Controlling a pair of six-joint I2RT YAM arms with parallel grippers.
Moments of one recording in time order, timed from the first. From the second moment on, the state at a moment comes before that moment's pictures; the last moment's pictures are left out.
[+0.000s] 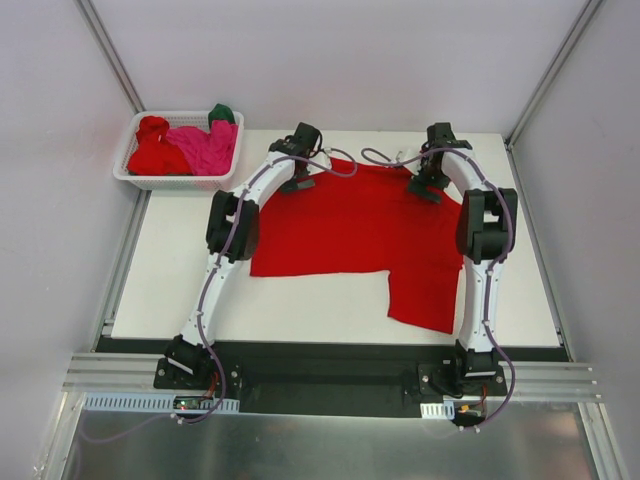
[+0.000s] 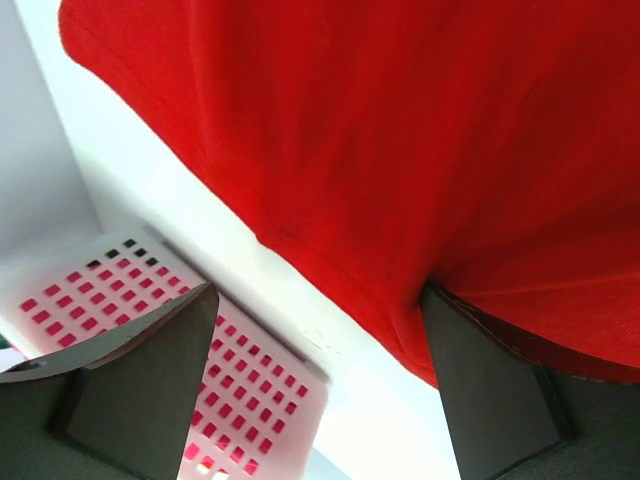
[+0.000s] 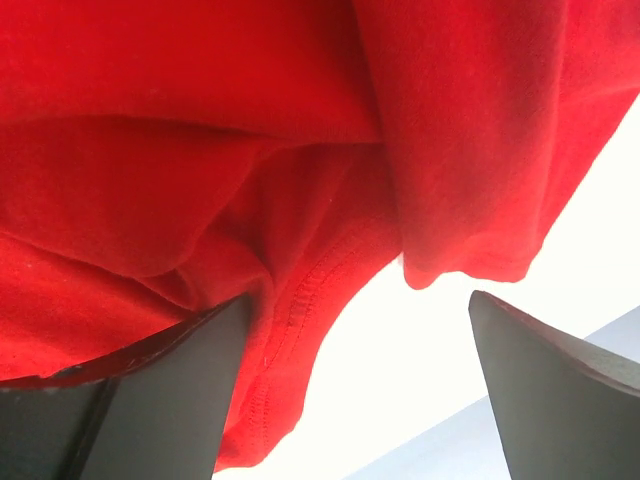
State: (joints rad) left arm -0.41 2.60 2.38 -0.85 -0.35 0.91; right arm 0.09 2.35 2.00 -0.80 0.09 -1.11
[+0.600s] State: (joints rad) left arm -0.41 2.66 2.38 -0.63 -0.49 1.06; right arm 0.16 2.33 1.97 -0.83 0.09 -1.04
